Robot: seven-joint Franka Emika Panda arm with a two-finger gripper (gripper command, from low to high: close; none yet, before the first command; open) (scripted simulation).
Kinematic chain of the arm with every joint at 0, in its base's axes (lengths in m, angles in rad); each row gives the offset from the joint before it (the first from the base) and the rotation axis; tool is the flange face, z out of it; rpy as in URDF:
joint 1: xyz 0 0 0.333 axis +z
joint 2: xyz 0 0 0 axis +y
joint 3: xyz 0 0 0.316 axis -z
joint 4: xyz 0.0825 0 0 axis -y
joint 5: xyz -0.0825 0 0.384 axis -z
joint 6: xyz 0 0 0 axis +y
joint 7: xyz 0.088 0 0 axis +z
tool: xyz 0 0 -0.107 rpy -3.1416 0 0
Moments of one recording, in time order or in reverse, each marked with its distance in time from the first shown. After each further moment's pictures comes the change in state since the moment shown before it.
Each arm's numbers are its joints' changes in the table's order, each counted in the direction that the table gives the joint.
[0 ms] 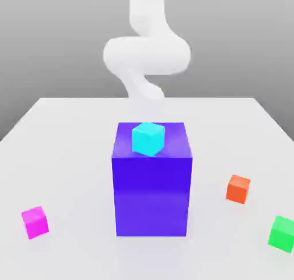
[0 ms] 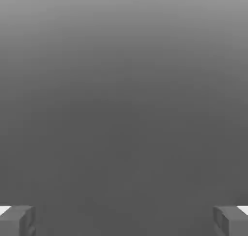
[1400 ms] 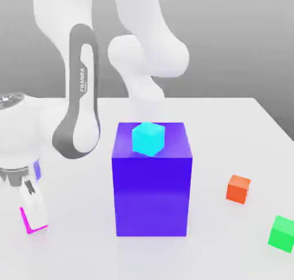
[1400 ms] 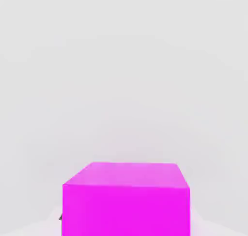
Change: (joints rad) arm -0.445 0.939 0.126 -0.245 -0.108 -0.456 -0.233
